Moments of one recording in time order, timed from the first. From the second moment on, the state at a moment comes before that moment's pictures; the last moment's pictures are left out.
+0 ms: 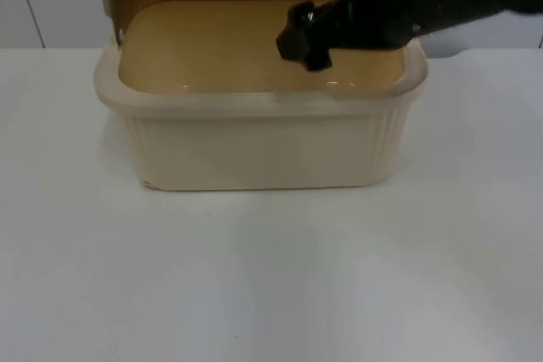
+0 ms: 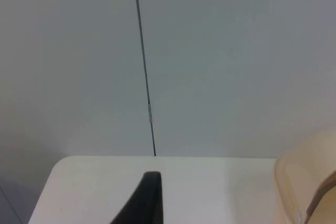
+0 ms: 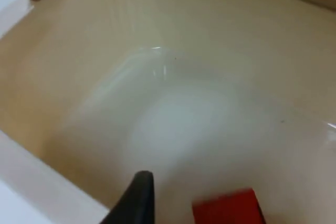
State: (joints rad) right arm 0.58 1.90 -1.26 -0.23 0.01 0.18; left arm 0.03 1.00 -0.95 0.02 0.31 -0.02
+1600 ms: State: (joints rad) right arm 0.02 0.82 -1.08 -0.15 0.65 0.09; left arm -0.29 1.12 -1.11 0.00 0.40 0.23
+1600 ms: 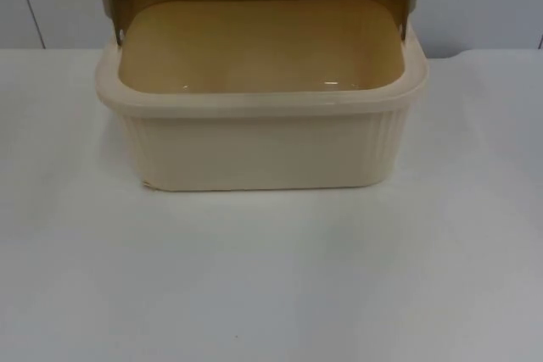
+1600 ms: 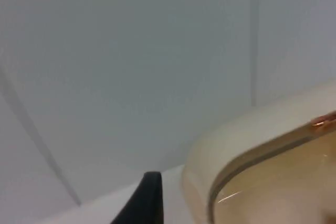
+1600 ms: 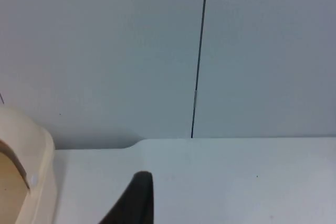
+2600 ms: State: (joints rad) right arm 0.02 0.82 -1.08 -0.11 0.66 0.09; left arm -0.48 1.85 -1.58 0.58 0.17 0.67
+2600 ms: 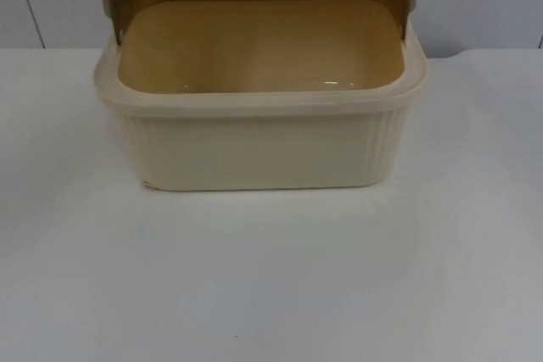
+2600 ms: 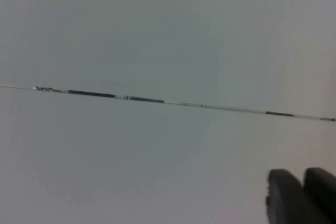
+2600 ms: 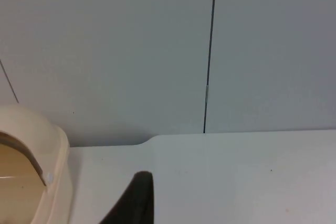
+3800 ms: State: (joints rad) right arm 0.02 0.84 -1.08 -0.11 0.66 0.09; left arm -0.35 1.95 -1.63 -0.65 0.38 1.50
